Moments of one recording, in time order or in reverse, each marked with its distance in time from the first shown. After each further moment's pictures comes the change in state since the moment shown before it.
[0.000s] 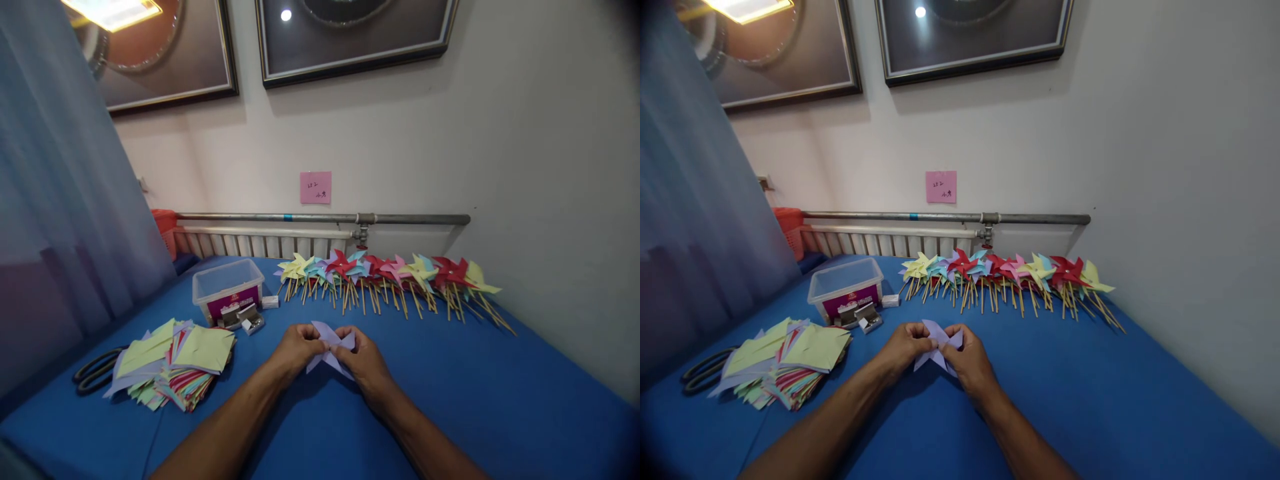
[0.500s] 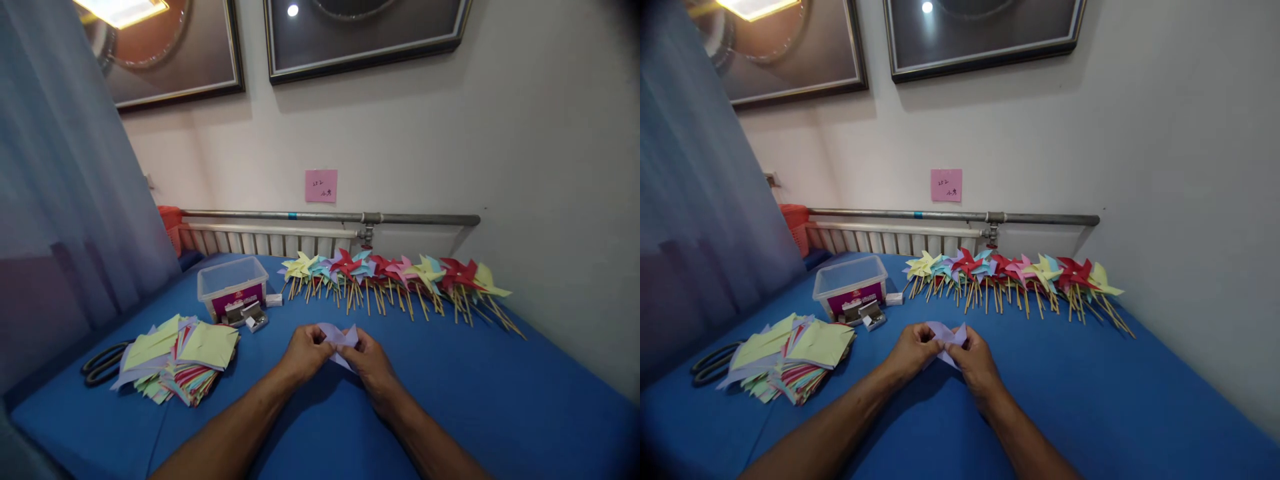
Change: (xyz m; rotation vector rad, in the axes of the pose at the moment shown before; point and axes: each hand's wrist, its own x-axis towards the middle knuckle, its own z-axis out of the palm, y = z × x) left_hand 0.001 -0.009 0.013 -0.053 0.003 0.169; right_hand 0.010 0.018 -0.001 0.111 0.037 0.049
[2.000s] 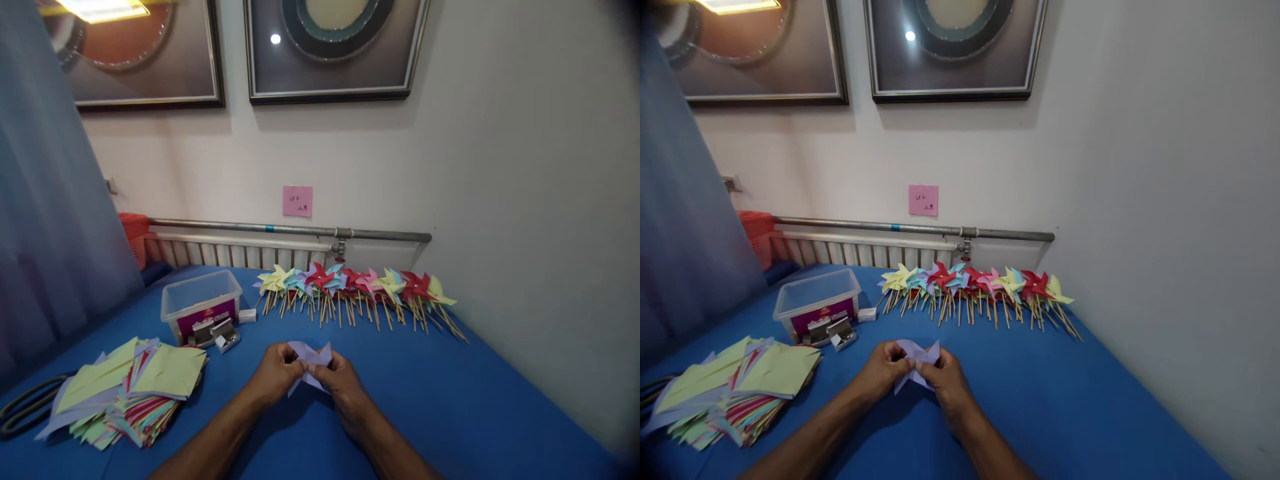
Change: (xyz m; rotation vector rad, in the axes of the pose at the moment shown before) left_hand -0.004 0.003 -0.002 -0.025 -0.127 -0.016; right_hand -0.028 -0.014 -0.003 0.165 -0.097 0.020
